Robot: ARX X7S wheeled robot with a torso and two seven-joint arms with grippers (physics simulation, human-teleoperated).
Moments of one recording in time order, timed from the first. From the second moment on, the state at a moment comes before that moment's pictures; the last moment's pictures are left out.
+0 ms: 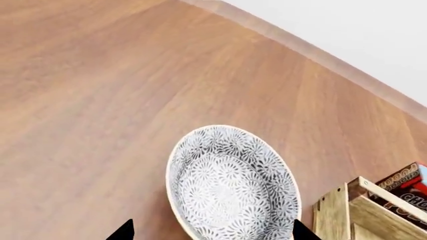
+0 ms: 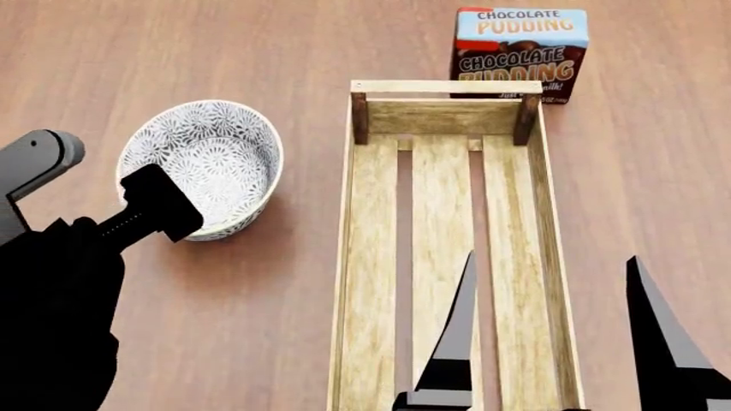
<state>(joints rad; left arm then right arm) -0.65 -0.05 0.06 0.16 -0.74 -0.69 -0.78 0.04 0.42 -0.15 -0.97 0.40 0.42 0.49</state>
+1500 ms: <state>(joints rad) -0.89 -0.05 0.24 -0.61 -0.78 -0.28 -0.63 0.04 0.48 -0.18 -0.93 0.44 0.35 0.55</state>
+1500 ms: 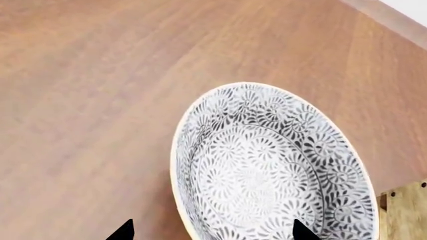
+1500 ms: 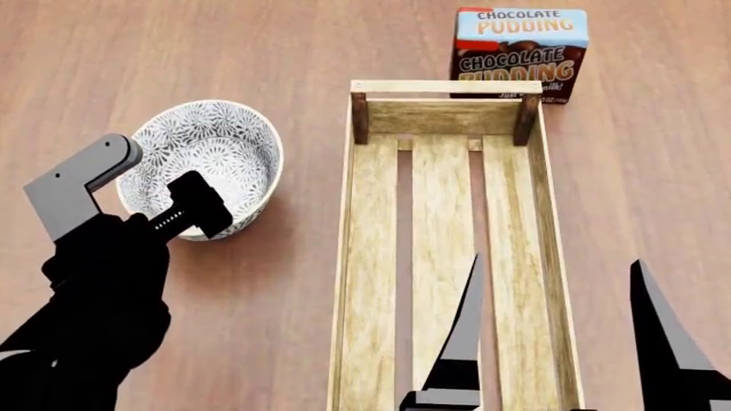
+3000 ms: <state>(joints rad) -1.02 -0.06 0.33 -0.94 -0.93 -0.13 -0.57 0.05 0.50 -0.21 -0.89 0.45 0.31 0.56</state>
